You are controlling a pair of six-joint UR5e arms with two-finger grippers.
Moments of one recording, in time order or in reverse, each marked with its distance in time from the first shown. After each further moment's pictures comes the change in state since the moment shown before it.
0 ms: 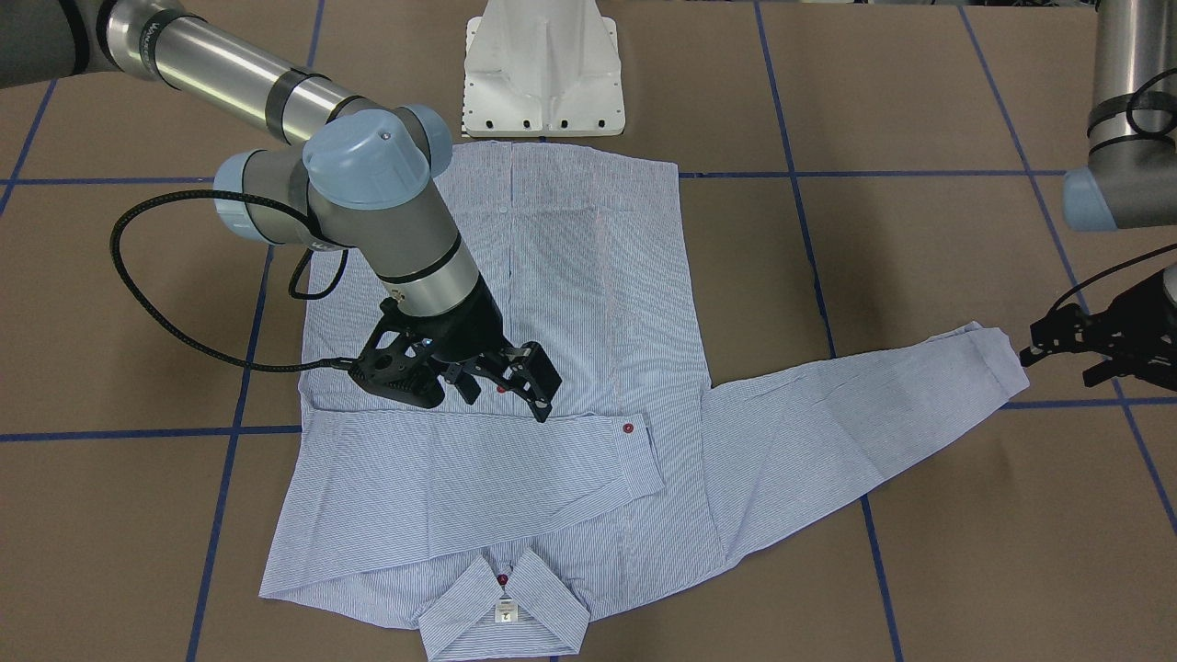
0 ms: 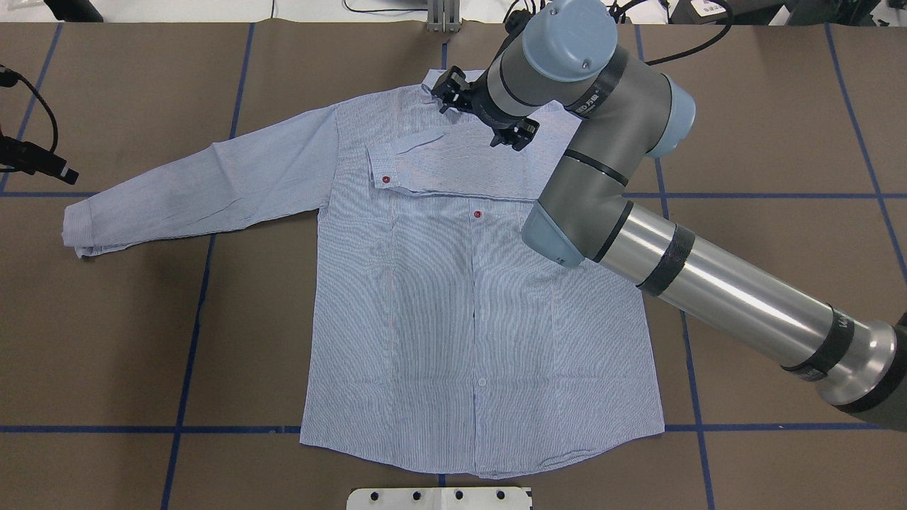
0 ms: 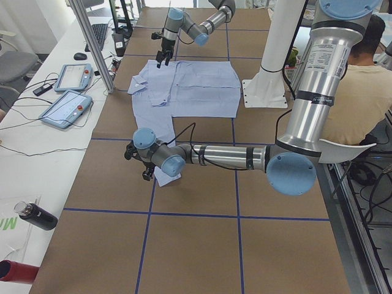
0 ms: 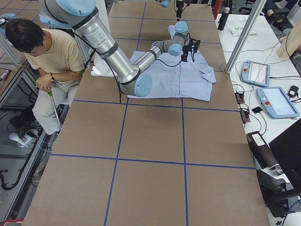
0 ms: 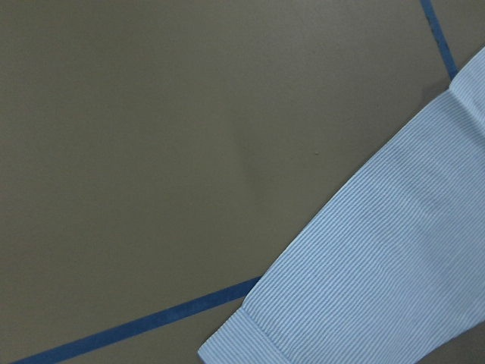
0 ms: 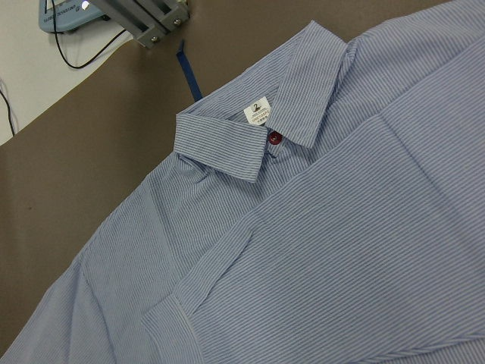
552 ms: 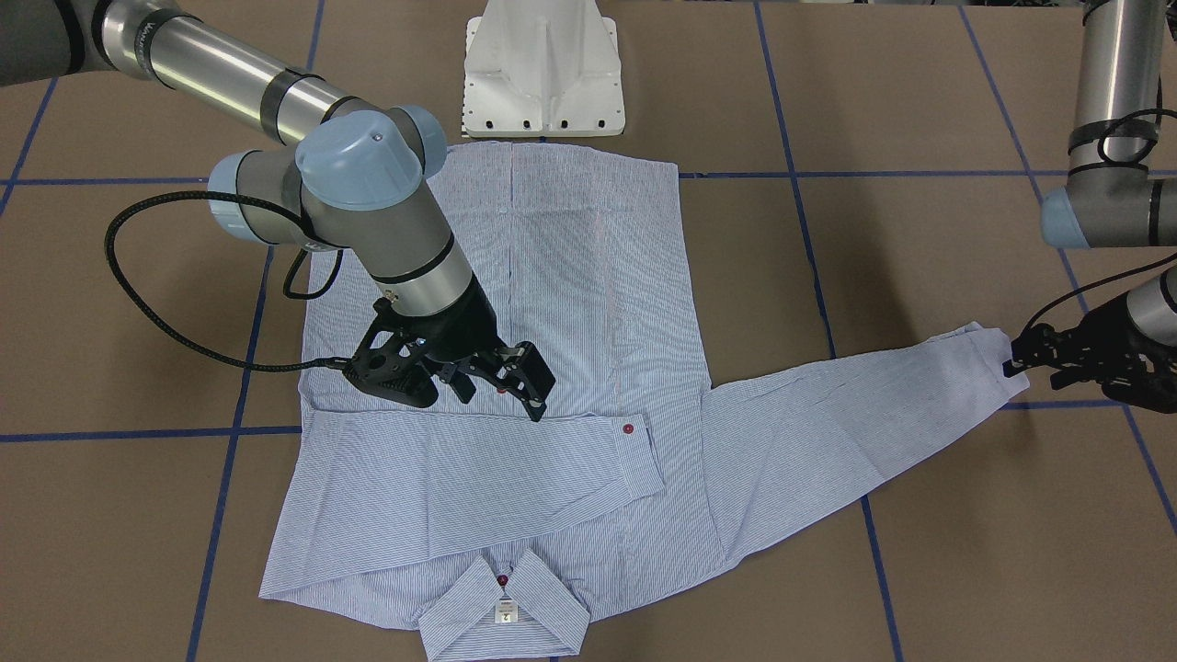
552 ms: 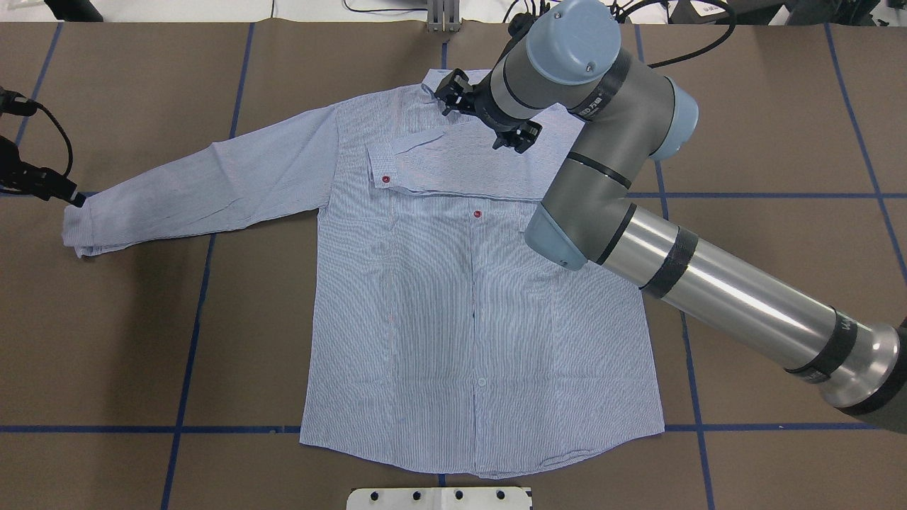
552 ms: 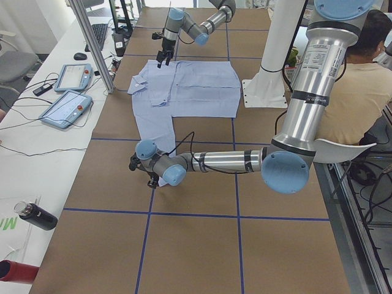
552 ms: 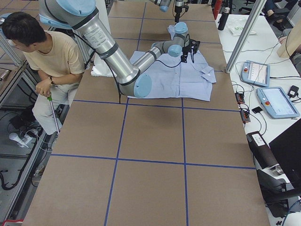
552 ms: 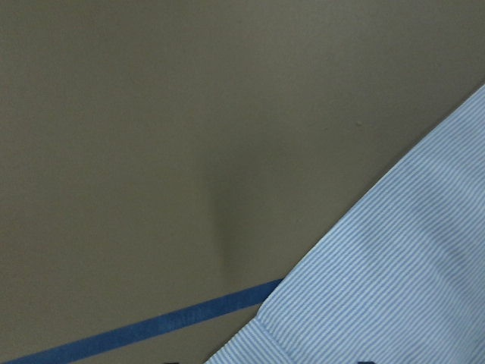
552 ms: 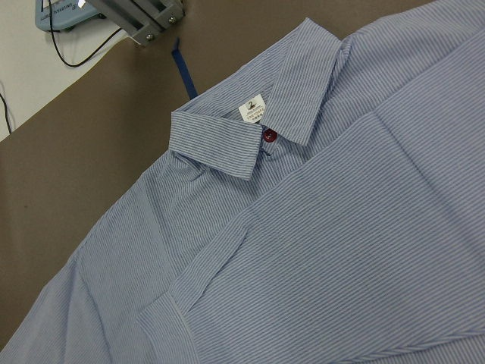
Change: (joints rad) left arm 0.041 -0.004 0.095 -0.043 0.009 -0.029; right arm -0.004 -0.006 0.004 0.002 -0.001 0.004
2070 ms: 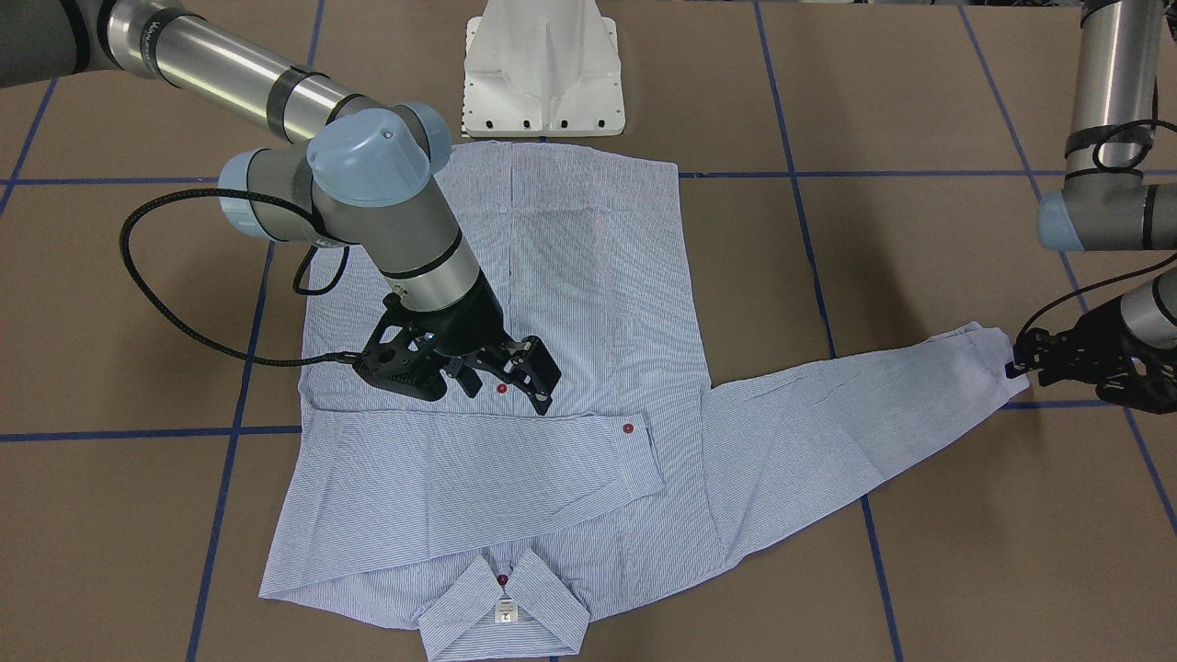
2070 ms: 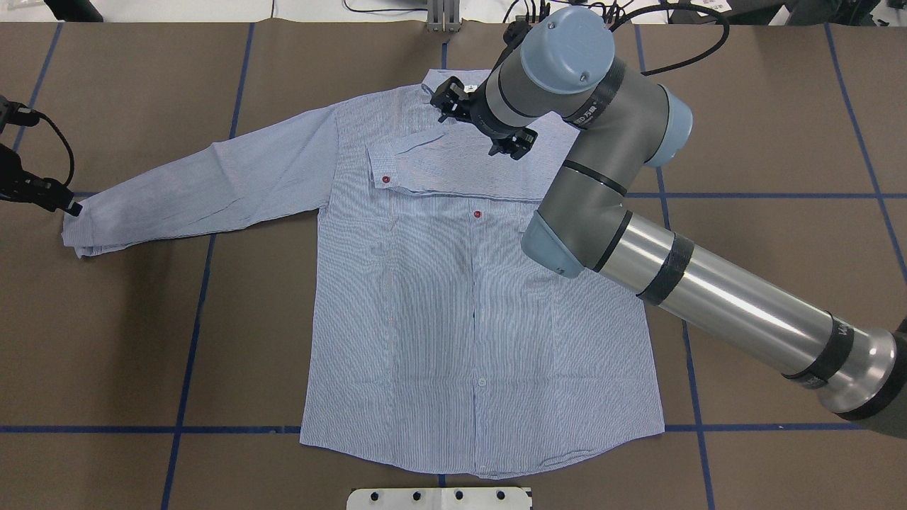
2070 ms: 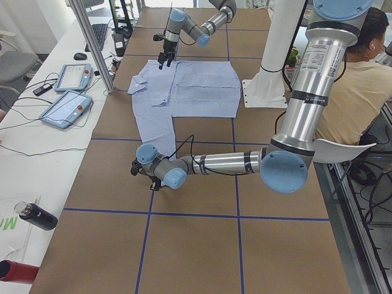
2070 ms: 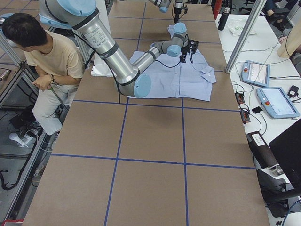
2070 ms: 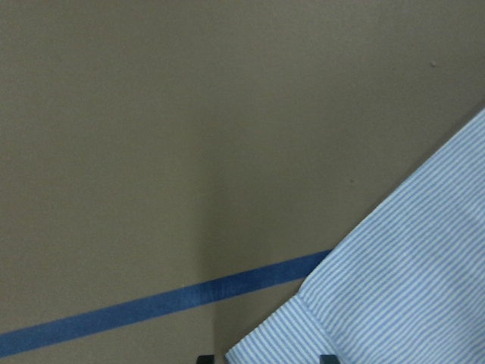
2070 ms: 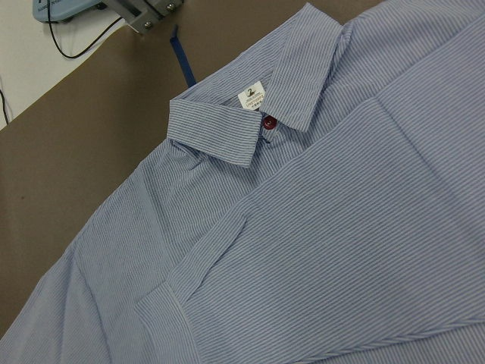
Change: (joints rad) left arm 0.007 -0.005 0.035 -0.001 0.000 -0.003; right arm -0.013 -0.003 0.001 0.003 -0.006 0.004
